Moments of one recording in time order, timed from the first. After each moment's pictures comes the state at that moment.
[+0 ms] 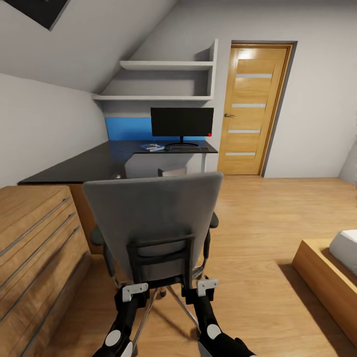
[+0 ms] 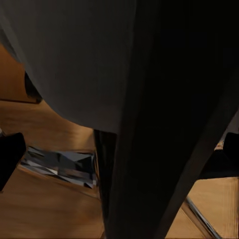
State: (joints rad) left arm -0.29 -0.05 -0.31 -0.78 0.24 -0.28 0.26; right arm -0.51 0.15 0.73 -0.40 -0.39 -0.49 -0.34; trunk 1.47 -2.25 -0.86
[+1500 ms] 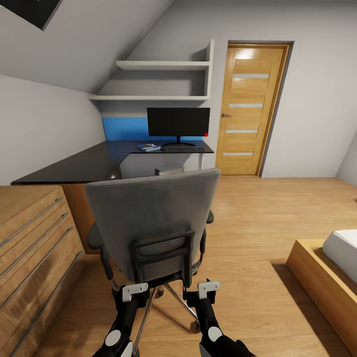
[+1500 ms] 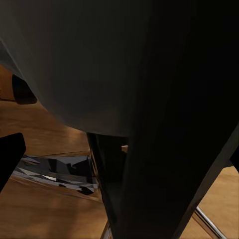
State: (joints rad) left arm -0.29 -0.05 -0.31 -0.78 0.24 -0.28 0.26; right arm -0.51 0.16 0.73 -0.37 -0.39 -0.49 -0.34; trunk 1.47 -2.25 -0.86
